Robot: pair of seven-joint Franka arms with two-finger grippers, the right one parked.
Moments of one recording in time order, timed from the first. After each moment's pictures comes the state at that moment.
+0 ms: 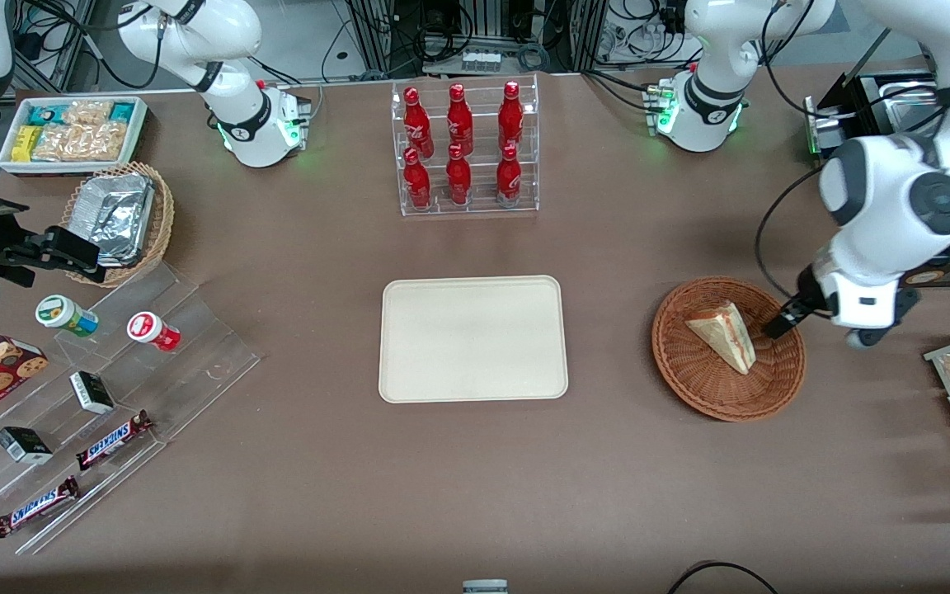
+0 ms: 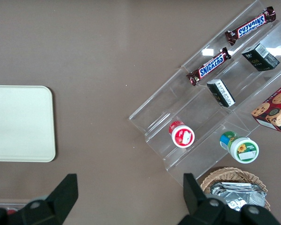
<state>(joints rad) -0.01 0.10 -0.04 -2.19 0.01 2.33 -0.78</state>
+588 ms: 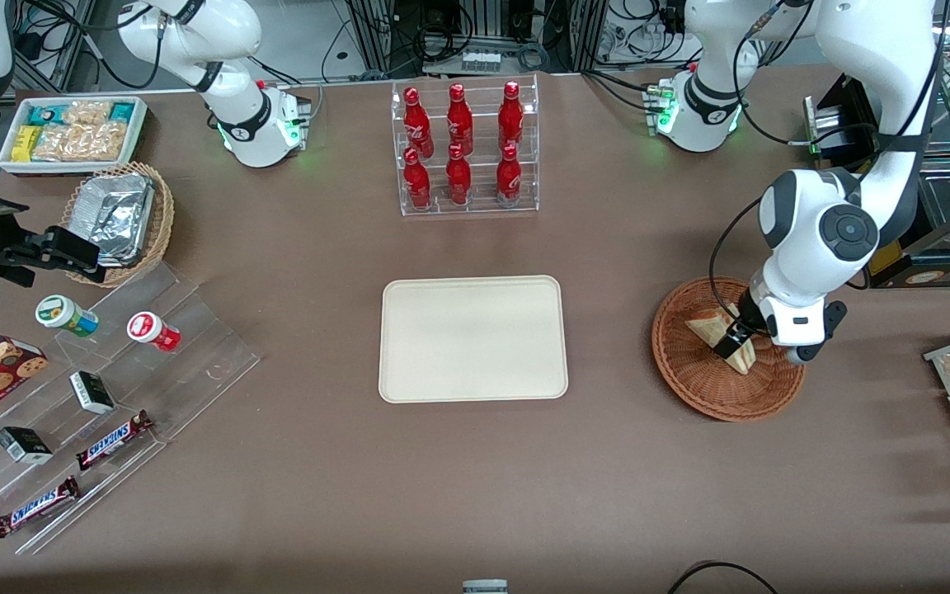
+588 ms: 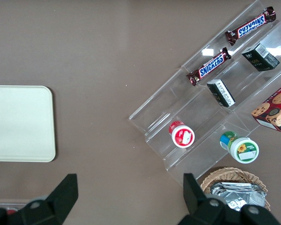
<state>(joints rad) -0.07 0.20 -0.05 -2.20 0.01 2.46 -0.94</state>
